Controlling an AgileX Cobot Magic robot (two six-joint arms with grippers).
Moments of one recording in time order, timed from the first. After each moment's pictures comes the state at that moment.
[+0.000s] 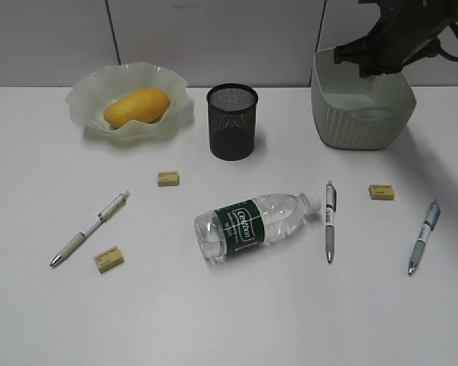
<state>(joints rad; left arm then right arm) -0.18 -0.01 -0.53 -0.11 1.07 0.07 0.20 2.18 -1.70 -0.27 0.44 0.32</state>
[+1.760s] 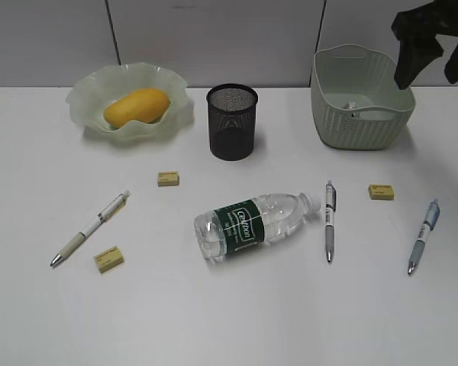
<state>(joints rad) -0.18 -0.01 -0.53 -0.09 1.07 0.07 0.19 1.82 -1.68 0.01 1.20 -0.01</state>
